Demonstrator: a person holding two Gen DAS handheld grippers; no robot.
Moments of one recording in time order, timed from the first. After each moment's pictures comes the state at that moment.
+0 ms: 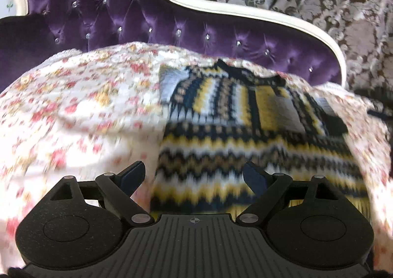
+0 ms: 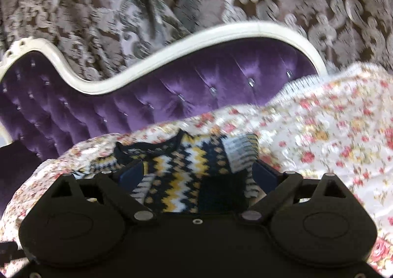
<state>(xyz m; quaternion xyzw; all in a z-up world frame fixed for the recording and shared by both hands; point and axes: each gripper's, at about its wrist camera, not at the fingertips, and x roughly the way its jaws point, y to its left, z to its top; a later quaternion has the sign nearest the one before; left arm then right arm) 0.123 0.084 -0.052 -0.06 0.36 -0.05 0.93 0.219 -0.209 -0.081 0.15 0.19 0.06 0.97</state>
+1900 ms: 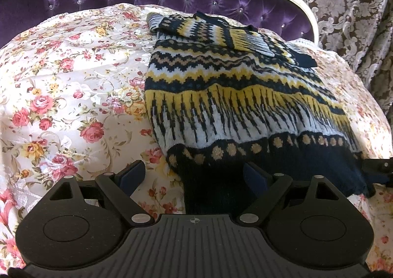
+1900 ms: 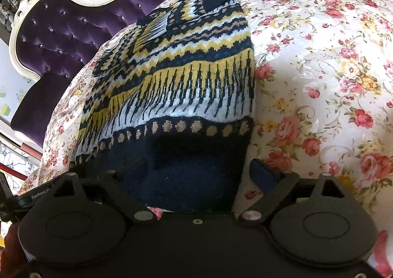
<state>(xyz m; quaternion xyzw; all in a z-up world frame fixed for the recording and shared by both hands) 0.031 0.087 -0.098 -0.06 0.40 -0.10 0.91 0.024 -0.183 -0.181 0.24 0.40 0.10 0.88</state>
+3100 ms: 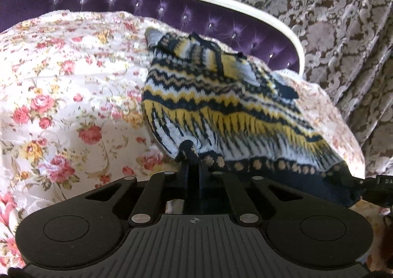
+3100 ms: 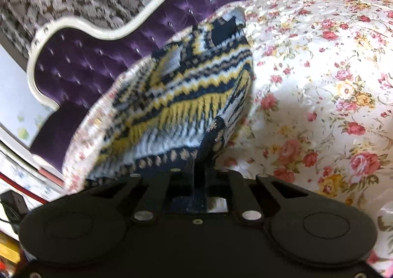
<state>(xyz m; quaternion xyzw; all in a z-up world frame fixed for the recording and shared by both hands) 0.017 0.108 -0.081 -0.14 0.35 -0.13 0.92 0.003 -0.199 -0.161 0.30 0.31 0.12 0.90</state>
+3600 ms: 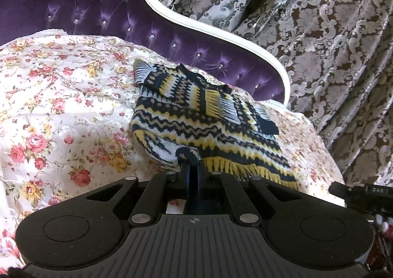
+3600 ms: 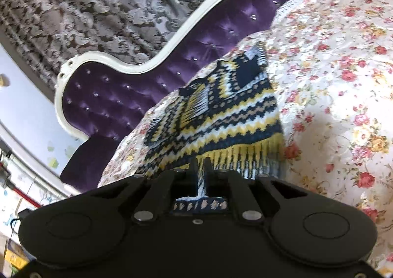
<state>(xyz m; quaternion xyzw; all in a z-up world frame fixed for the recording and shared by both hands) 0.029 0.110 -0.041 -0.18 0.31 -0.15 0.92 0.020 -0.221 -0.129 0.33 0.27 0.14 0.89</state>
